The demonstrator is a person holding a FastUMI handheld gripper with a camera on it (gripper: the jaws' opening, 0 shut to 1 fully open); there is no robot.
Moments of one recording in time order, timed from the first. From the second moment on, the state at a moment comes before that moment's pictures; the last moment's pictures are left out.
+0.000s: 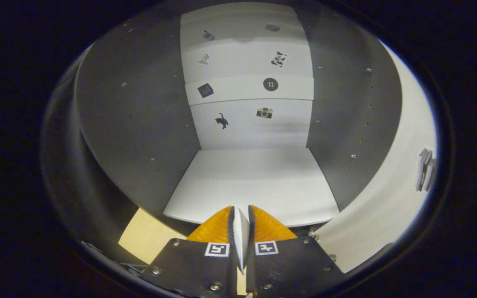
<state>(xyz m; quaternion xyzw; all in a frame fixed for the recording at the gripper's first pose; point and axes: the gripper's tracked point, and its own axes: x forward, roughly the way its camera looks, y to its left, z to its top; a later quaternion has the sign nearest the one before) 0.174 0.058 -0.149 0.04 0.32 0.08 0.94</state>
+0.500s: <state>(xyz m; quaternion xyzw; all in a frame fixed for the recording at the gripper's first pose) 0.222 0.056 -0.179 0.02 0.40 0.08 0.91</state>
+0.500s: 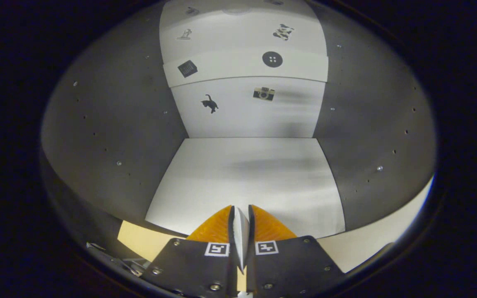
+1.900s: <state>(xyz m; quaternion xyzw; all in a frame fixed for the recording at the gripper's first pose) 0.257 0.073 -0.179 0.01 0.40 0.09 0.91</state>
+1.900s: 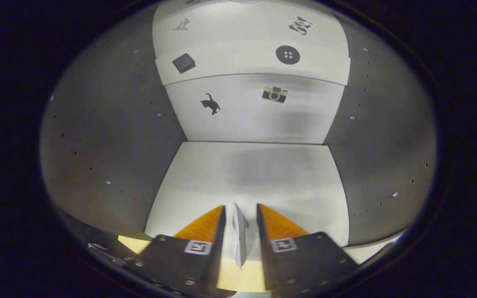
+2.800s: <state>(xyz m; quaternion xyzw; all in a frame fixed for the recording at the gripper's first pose) 0.141 0.054 -0.019 0.07 0.14 0.05 0.99</state>
